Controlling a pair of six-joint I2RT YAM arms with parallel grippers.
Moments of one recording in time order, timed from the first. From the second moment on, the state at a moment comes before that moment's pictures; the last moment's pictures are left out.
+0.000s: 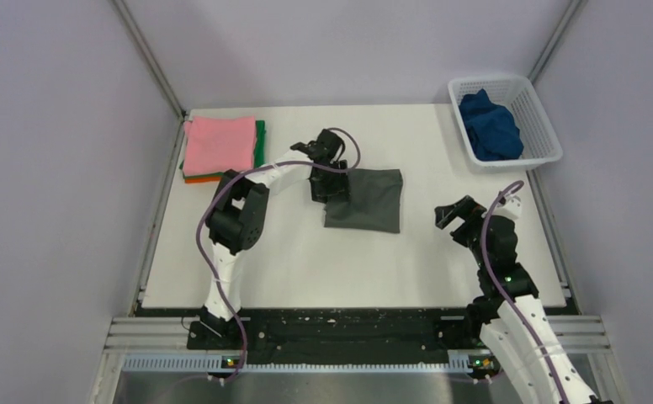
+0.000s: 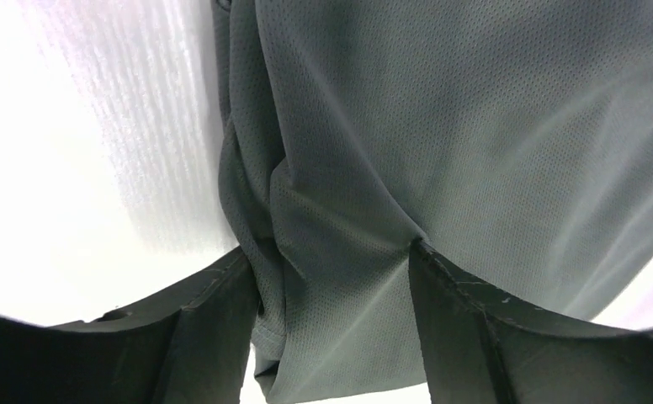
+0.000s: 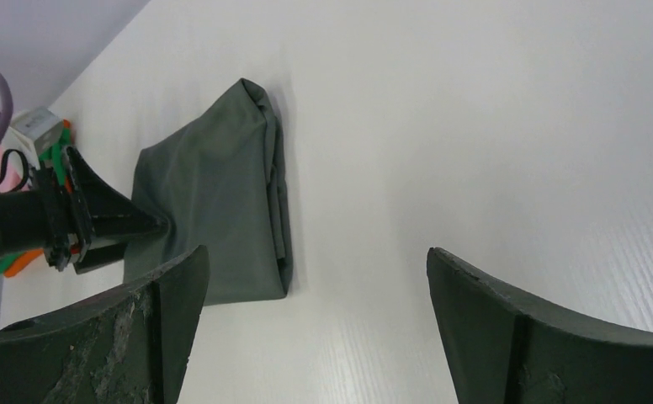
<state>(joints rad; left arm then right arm) -0.53 2.12 1.61 -0.63 0.13 -0.63 0.16 0.49 0.34 -0.20 0.11 0.68</state>
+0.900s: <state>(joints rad) -0.63 2.37 2.06 -0.95 -0.52 -0.50 0.16 0.54 0.34 -0.19 0.14 0.67</state>
